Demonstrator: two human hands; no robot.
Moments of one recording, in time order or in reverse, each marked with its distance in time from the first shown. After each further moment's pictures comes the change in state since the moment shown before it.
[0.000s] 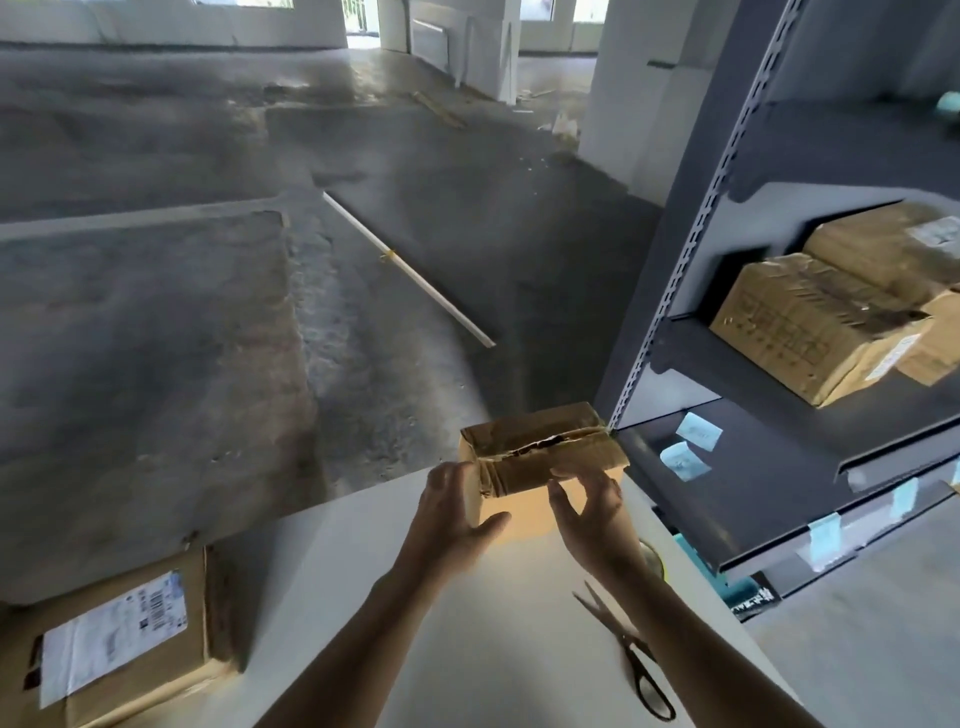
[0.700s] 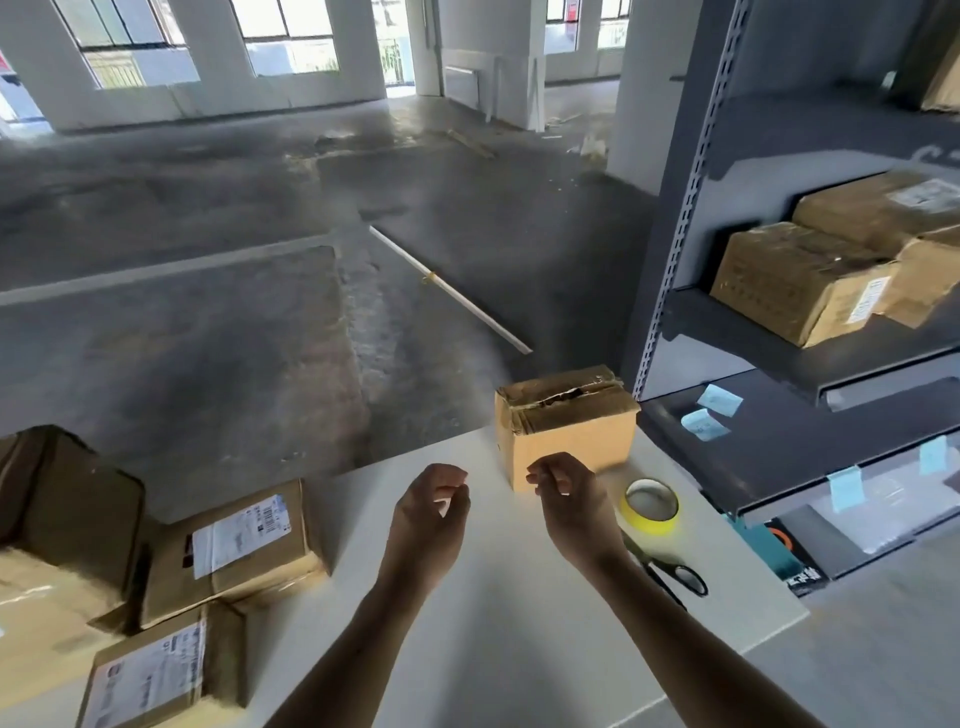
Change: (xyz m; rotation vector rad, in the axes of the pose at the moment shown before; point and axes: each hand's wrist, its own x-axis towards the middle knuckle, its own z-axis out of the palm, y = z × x) left_hand -0.146 0.000 -0.035 -0.200 0.332 -0.103; right_hand -0.119 -0.061 -0.002 0.309 -0.057 0.031
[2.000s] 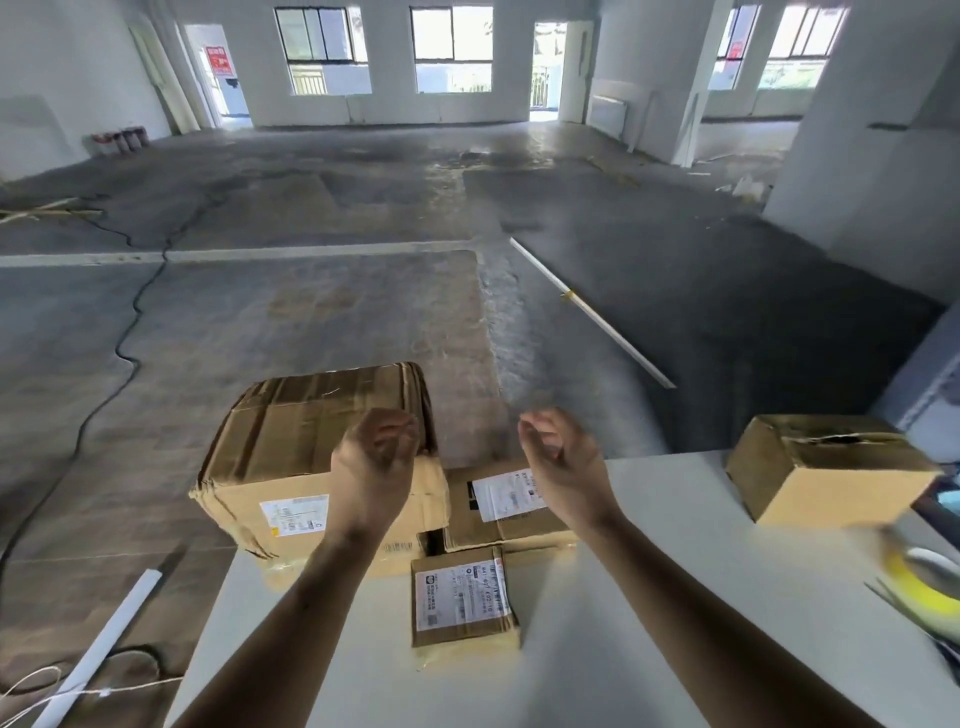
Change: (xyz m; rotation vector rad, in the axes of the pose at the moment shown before) left_hand -0.028 -0.182 -0.368 0.025 0.532 0.157; right_hand -0.089 -0.208 0.297 0.053 -0.247 -0.287
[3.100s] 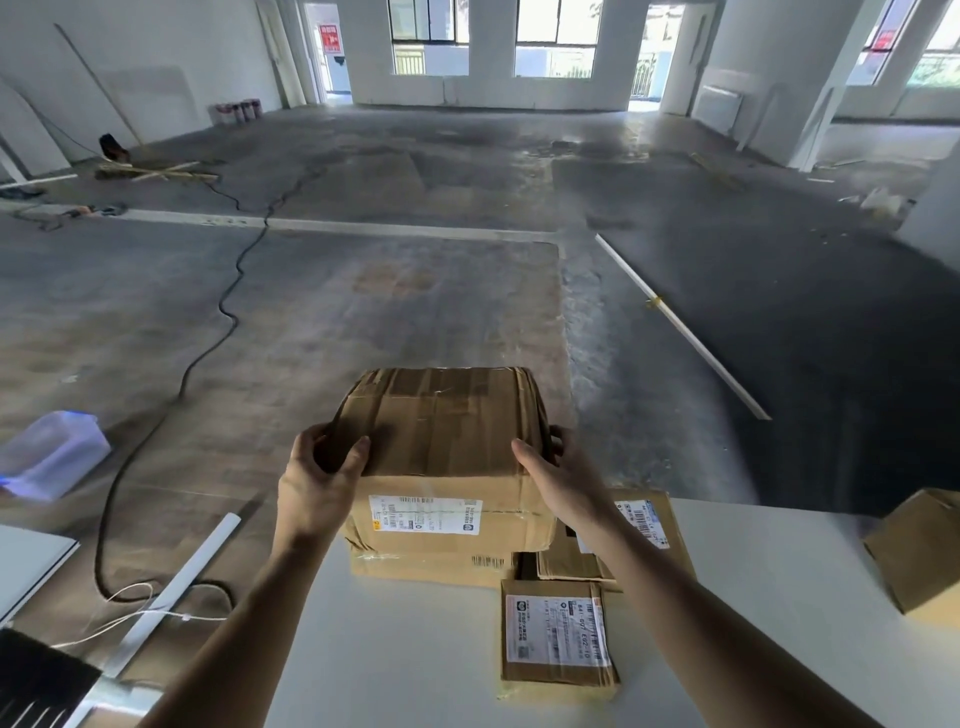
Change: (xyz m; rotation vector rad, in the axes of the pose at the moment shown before) left_hand 0.022 -0.122 -0.116 0.073 0.171 -0.498; right_hand 0.046 -0.017 0.129 0.095 -0.348 0.237
